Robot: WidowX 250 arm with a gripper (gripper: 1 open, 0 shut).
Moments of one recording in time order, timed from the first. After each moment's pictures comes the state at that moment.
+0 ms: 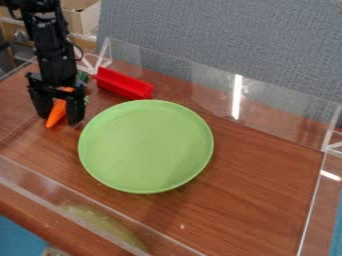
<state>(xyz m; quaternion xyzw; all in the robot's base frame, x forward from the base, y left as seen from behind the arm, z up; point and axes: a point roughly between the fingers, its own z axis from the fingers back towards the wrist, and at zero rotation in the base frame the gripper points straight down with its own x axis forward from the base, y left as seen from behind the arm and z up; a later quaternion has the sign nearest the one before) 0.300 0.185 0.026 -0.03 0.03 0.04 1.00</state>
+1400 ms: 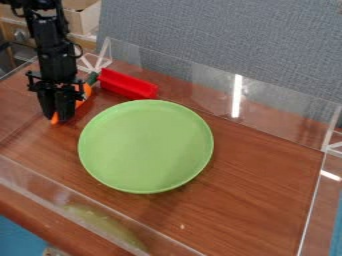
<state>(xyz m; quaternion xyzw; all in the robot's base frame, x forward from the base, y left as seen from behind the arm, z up) 0.298 0.188 0.030 -0.05 0.07 0.03 1.00</state>
